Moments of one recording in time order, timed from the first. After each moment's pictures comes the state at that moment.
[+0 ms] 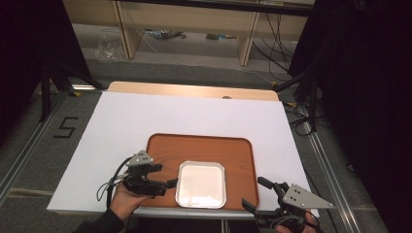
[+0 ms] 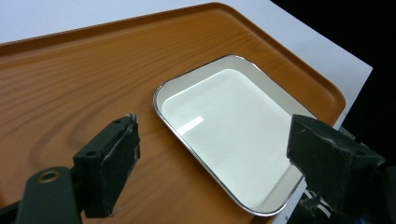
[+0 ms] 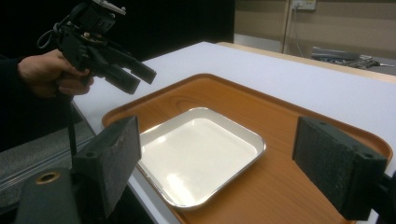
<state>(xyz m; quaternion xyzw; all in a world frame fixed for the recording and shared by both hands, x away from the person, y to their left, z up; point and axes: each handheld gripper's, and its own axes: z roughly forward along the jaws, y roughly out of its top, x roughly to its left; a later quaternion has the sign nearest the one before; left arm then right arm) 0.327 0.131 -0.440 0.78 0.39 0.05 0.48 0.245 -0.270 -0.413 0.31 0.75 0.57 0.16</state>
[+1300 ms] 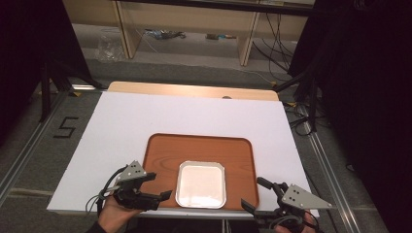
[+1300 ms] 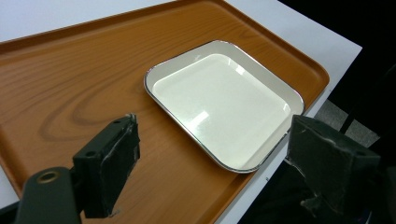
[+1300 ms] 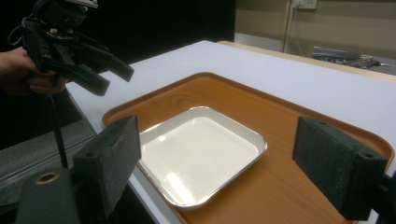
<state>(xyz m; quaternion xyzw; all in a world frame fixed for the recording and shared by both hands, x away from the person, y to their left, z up) 0.290 0.141 -0.432 0.79 0.38 0.07 0.48 0.248 -0.269 -0.413 0.30 0.75 0.56 0.17</state>
